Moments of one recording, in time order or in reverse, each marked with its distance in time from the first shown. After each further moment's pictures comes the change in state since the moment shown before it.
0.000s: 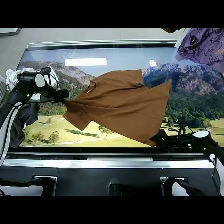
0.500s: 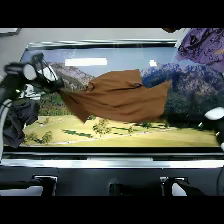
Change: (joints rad) left arm 0.000 0.076 0.153 0.034 -0.003 0.051; right arm 0.048 0.054 0.454 0.013 0.064 0.024
